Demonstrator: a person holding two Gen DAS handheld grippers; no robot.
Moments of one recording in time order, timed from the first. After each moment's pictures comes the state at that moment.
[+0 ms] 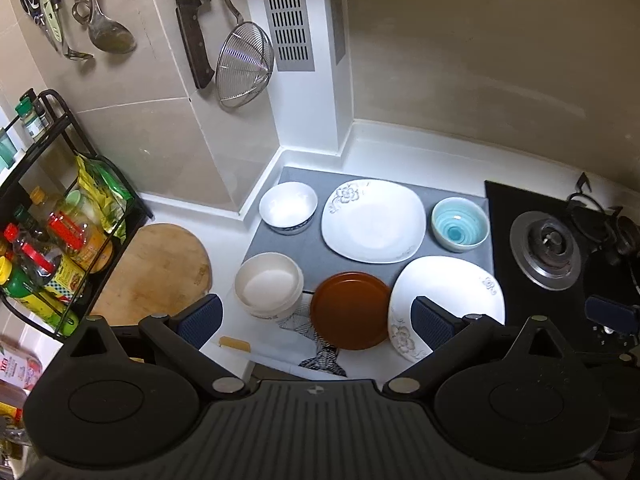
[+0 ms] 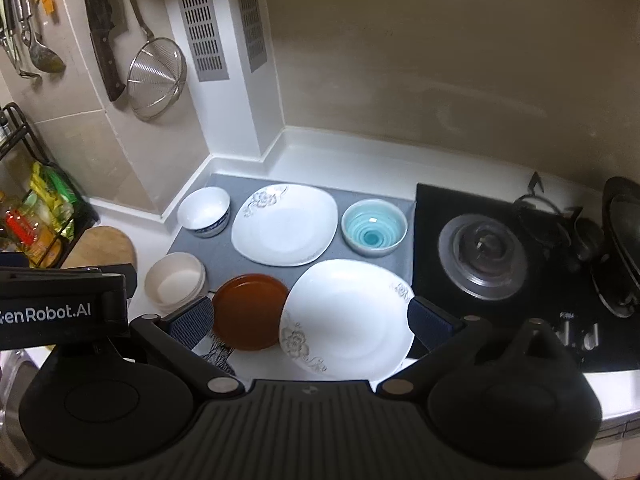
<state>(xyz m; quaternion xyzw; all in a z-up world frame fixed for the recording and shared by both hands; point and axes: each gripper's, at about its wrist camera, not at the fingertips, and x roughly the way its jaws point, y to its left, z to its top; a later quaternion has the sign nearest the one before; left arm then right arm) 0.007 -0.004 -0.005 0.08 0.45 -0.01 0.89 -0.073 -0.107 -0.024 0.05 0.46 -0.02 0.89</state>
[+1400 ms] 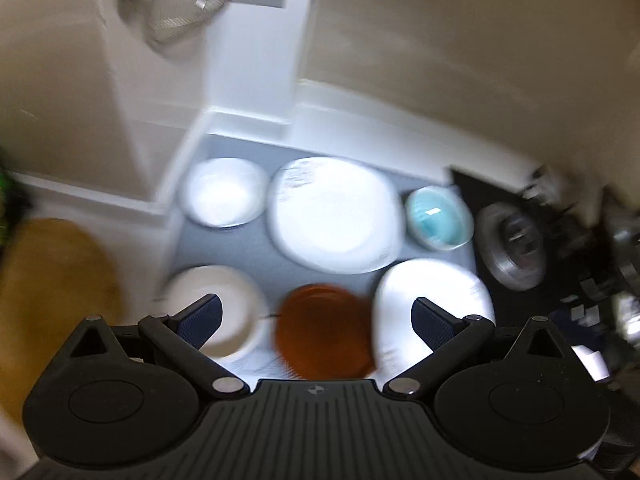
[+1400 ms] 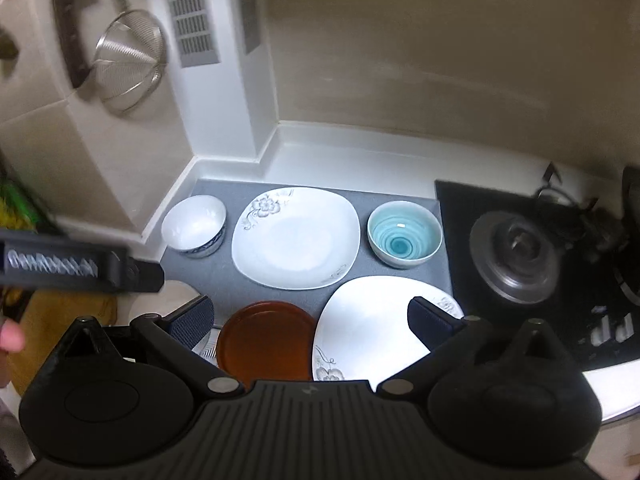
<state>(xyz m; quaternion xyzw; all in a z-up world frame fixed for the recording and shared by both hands) 0.158 0.091 -0.118 -0.03 0.50 -0.20 0.84 0.000 -0.057 -0.107 0.11 0.40 -0.05 0.91</state>
